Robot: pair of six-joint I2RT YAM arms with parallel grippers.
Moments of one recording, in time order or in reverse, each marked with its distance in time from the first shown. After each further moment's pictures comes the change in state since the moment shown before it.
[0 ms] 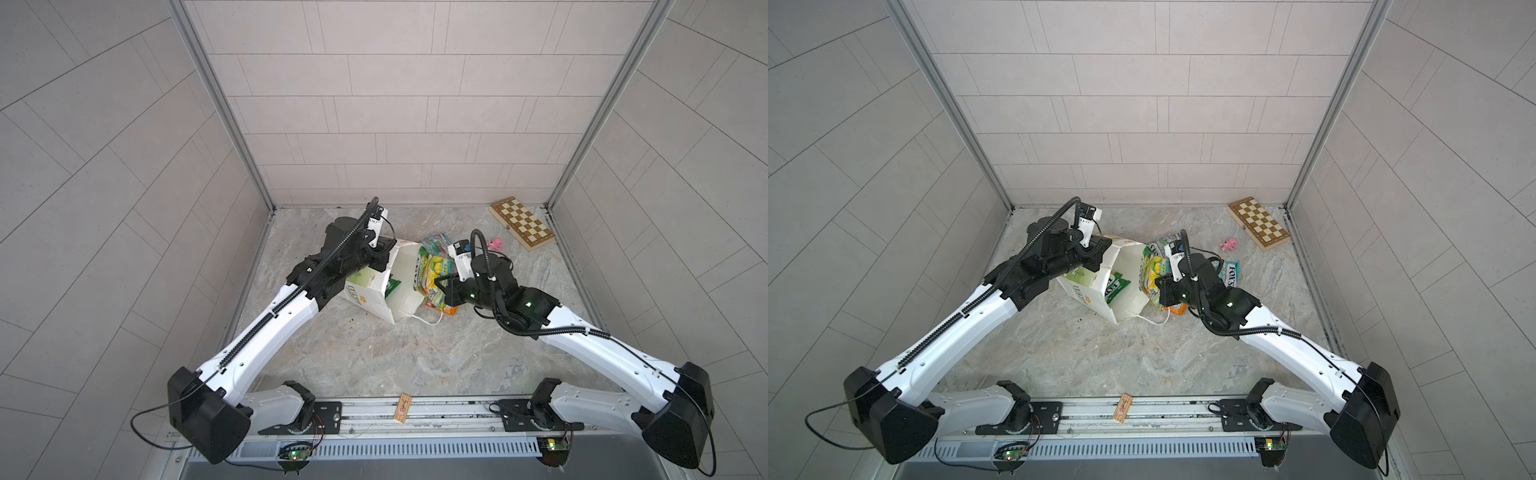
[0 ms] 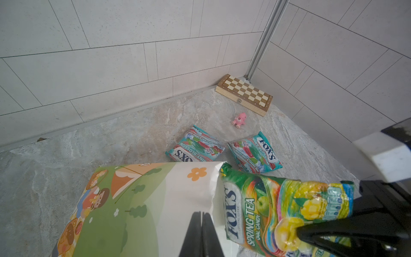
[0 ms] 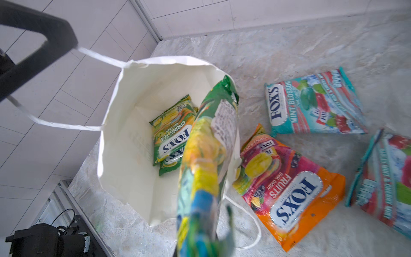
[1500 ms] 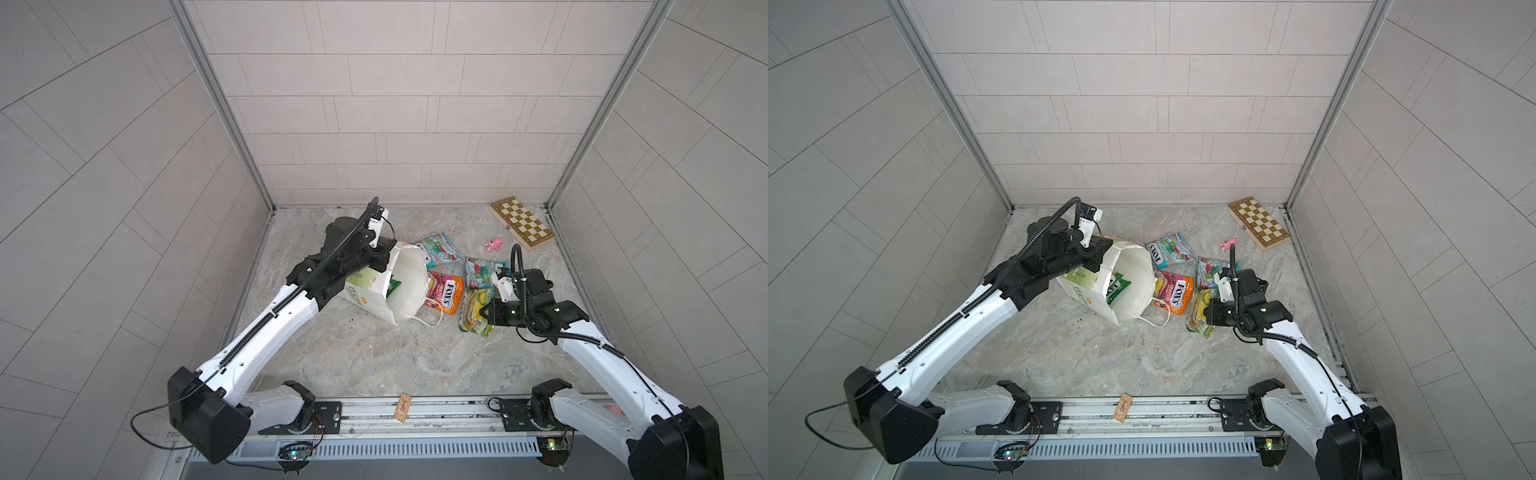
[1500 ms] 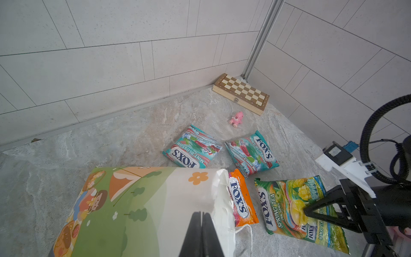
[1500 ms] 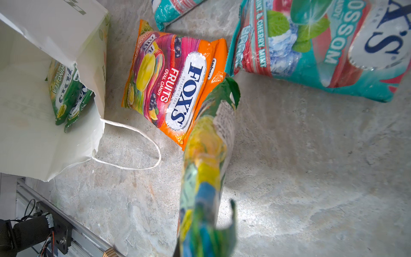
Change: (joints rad) left arm 0.000 0.000 0.000 -0.001 0.018 0.000; right arm -0.448 -0.116 -0.266 -0.258 -0.290 -0.106
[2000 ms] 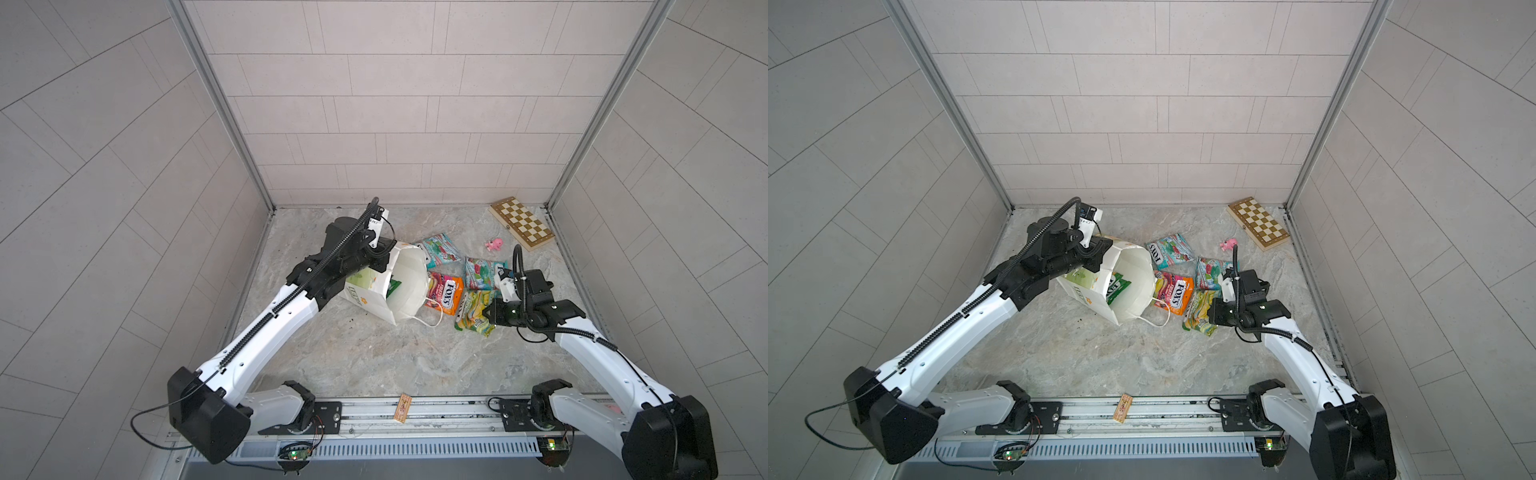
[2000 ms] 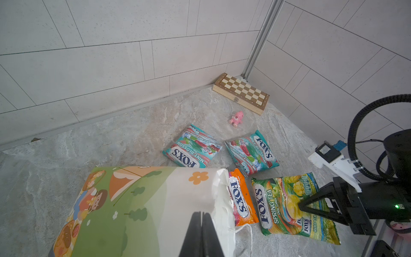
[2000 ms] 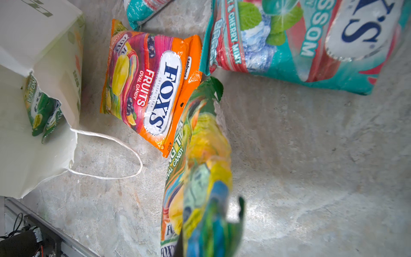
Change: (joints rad) left arm 0.000 0.000 0.000 -0.003 0.000 0.000; right arm -0.035 0.042 -0.020 0.023 0.033 -0.013
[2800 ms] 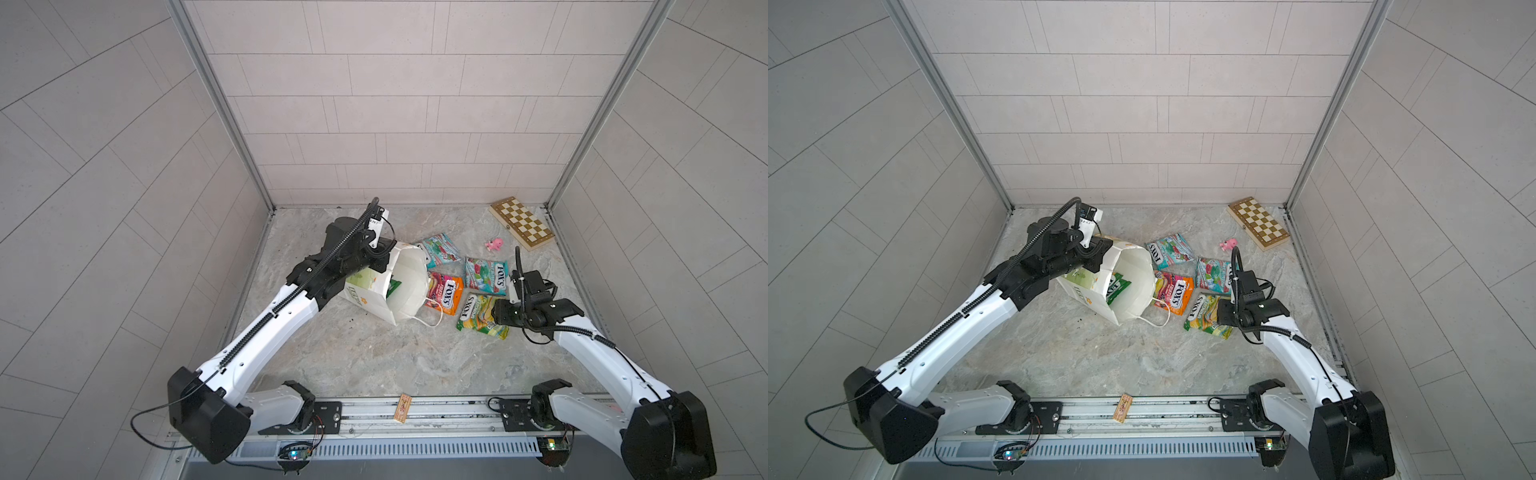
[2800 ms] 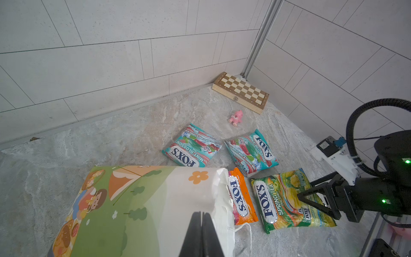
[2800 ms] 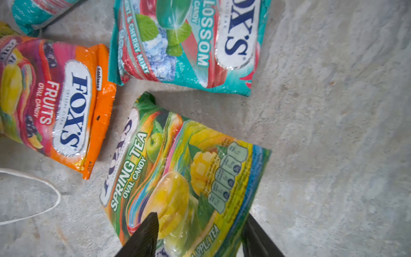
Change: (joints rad) left arm 0.000 0.000 0.000 -0.003 0.004 0.000; right arm 0.000 0.016 0.004 -0.059 0.323 -0.001
